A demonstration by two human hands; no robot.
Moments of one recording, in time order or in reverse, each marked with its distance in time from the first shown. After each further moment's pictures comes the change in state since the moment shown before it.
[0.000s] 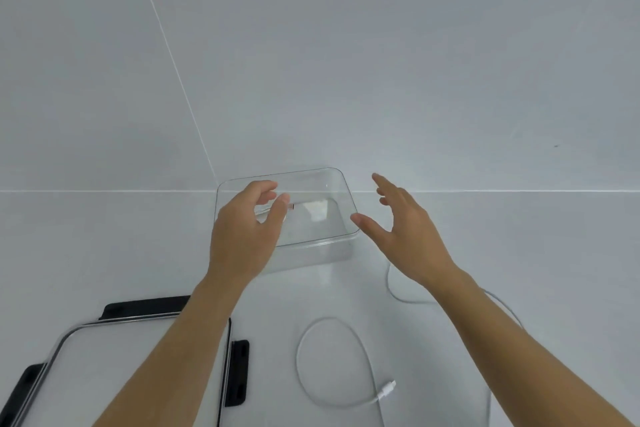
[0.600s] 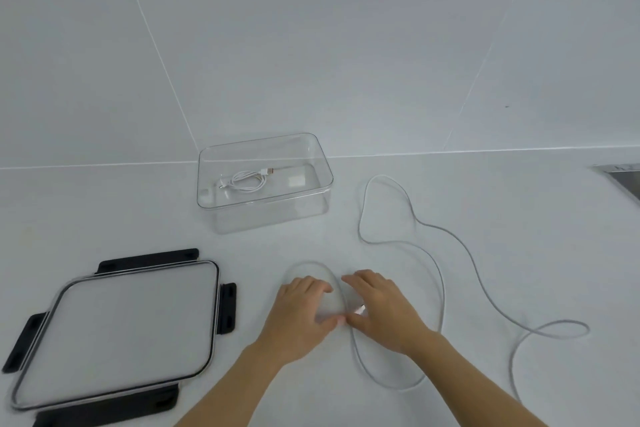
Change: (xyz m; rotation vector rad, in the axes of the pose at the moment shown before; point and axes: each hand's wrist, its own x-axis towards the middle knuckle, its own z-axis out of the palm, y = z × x) left_hand -0.158 -0.066 0.074 0.388 -0.636 0.227; right_hand -0.156 0.061 0.054 -0.228 -0.377 -0.045
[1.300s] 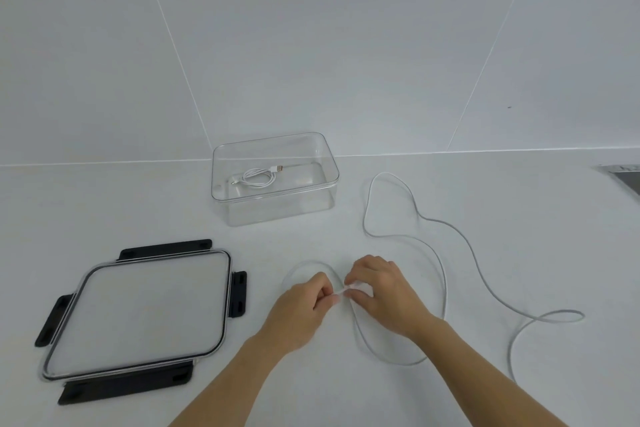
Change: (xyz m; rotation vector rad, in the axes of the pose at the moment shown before) left_hand -0.019 0.012 -0.014 -0.277 -0.050 -0.110; right_hand -0.005 -0.010 -0.014 0.098 0.159 -0.131
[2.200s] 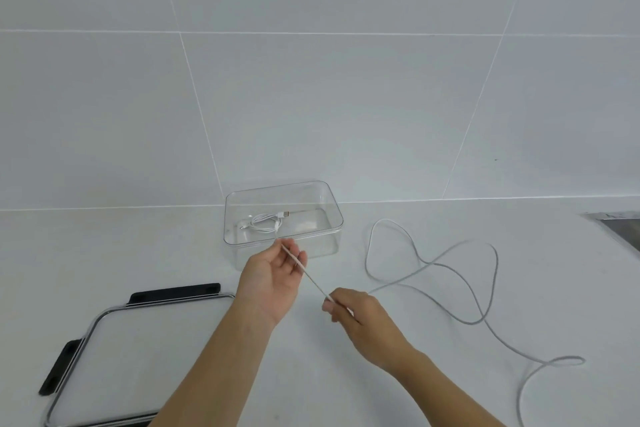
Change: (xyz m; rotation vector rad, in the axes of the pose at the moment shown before) left_hand 0.020 0.065 -0.104 -1.791 0.402 -0.327; right_hand 0.021 -0.066 -0.024 0.307 0.002 0.042
